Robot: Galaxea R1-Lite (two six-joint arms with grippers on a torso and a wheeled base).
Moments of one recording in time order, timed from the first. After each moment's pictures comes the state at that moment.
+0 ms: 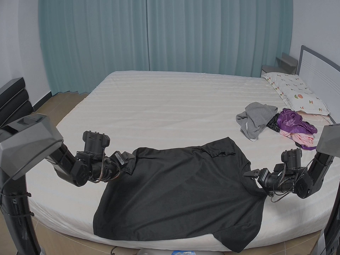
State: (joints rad) left arm -0.25 2.20 -0.91 -0.61 -0.07 -0.87; right arm 0.08 2.16 -0.50 -0.91 0.33 0.79
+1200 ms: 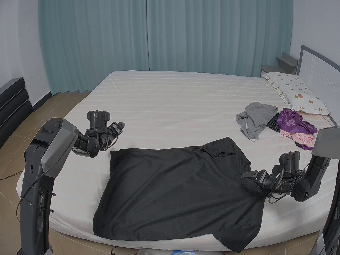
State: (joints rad) left arm -0.12 2.60 -1.68 -0.49 0.07 -0.70; right arm 0.10 2.21 -0.48 -1.02 0.32 0.79
